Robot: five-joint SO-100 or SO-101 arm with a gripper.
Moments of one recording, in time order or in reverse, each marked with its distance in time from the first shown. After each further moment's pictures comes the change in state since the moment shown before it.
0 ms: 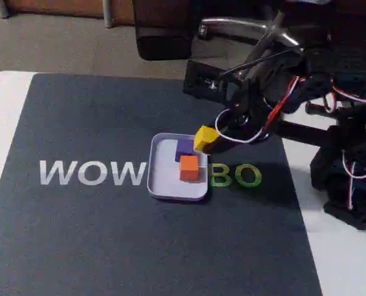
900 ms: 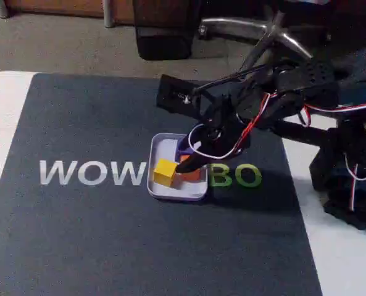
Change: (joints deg) arm -3.6 -18.6 -4.0 -16.6 3.8
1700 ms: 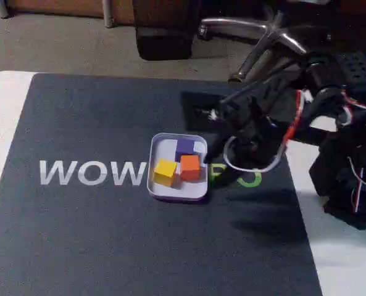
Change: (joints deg) arm -12.0 19.9 -0.1 24.9 -3.0
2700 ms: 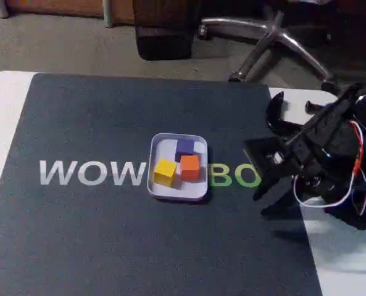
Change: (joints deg) arm -14.0 52.4 28.7 22.5 3.9
